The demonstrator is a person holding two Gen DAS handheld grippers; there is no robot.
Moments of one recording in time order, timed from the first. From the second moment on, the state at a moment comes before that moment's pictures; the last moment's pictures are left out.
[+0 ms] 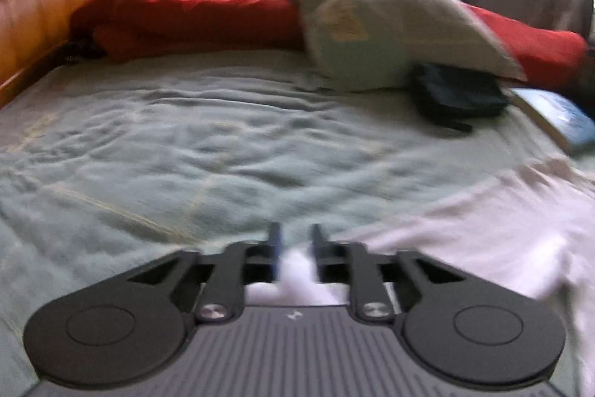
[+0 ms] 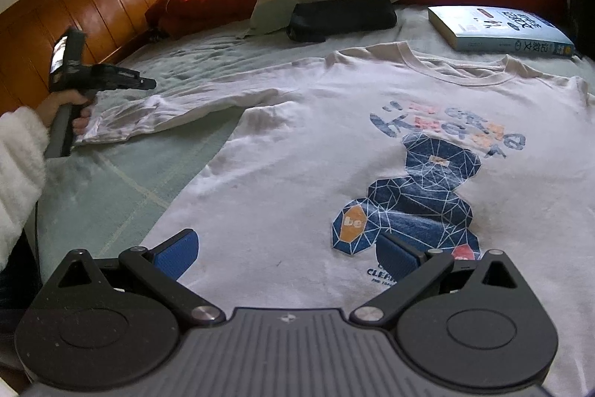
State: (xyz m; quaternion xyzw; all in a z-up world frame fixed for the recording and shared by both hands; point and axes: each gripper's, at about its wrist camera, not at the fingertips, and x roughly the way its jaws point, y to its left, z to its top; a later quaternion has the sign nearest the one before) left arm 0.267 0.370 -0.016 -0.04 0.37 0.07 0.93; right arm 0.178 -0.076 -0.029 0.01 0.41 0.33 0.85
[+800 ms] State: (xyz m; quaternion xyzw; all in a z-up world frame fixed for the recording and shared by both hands) left arm 0.268 0.364 -0.031 -0.13 0.41 0.10 0.90; right arm 0.174 -0.076 -0.025 0.01 0.40 0.33 0.85
